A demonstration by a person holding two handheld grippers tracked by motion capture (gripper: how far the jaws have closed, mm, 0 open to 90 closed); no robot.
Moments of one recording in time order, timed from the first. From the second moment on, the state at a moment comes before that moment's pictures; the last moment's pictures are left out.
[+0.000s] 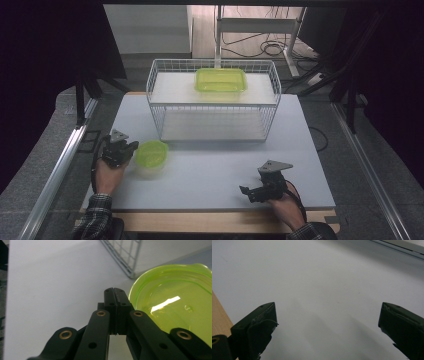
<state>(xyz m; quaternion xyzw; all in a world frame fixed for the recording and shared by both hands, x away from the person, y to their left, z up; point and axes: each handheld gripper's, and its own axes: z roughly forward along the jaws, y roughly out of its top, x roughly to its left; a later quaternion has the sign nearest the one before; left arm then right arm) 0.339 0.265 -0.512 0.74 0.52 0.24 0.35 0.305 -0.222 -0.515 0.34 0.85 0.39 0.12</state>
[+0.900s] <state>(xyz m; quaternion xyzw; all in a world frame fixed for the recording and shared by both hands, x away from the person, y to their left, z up) 0.319 0.212 -0.508 0.78 0.48 0.21 0.36 0.306 -0.220 -0.519 0.34 0.86 0.37 0.11</state>
